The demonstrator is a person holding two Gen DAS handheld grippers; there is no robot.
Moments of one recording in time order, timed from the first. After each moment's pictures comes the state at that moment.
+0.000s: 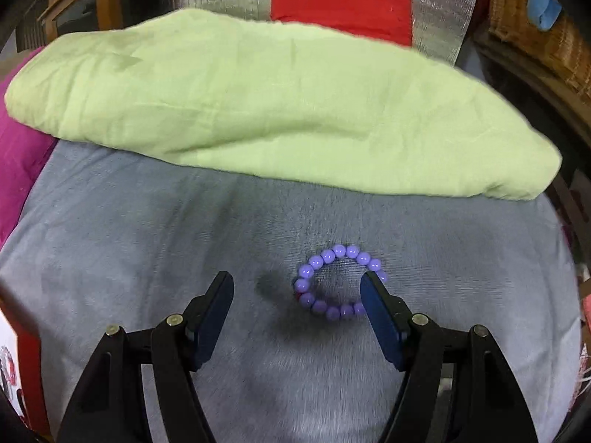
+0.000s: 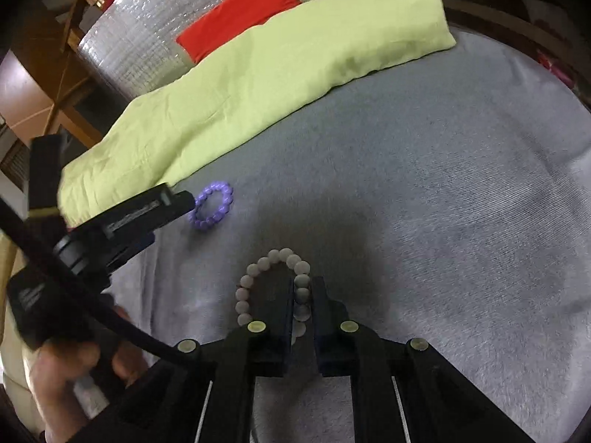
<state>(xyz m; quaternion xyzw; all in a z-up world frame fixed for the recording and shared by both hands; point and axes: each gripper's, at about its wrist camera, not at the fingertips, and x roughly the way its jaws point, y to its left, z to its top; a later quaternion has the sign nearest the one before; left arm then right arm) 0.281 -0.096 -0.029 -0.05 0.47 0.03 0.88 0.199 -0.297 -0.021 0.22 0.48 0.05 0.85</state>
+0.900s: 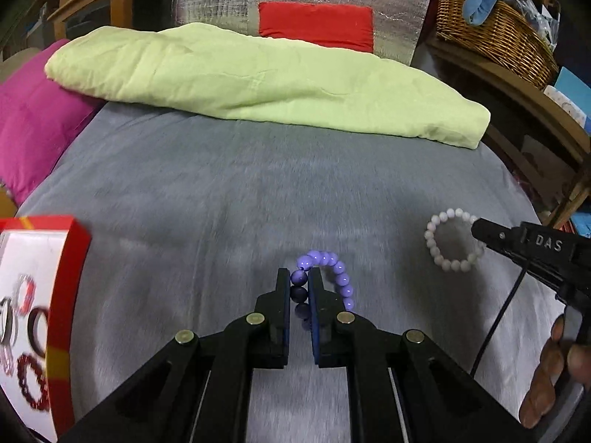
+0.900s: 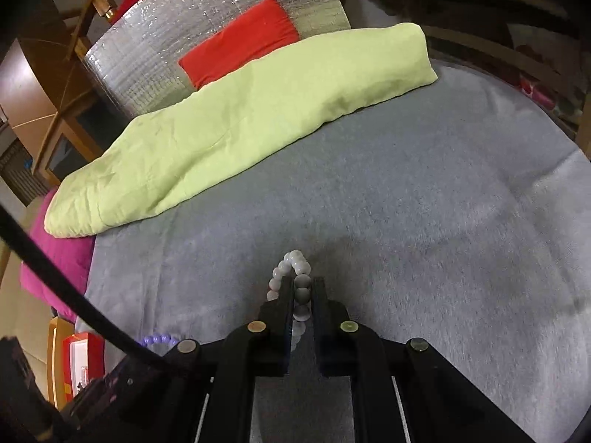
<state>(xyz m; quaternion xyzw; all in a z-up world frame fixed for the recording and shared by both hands) 0.110 -0.047 -0.015 -0.05 0.42 -0.04 0.90 0.163 -0.292 0.011 0.19 0.44 0.04 0.88</state>
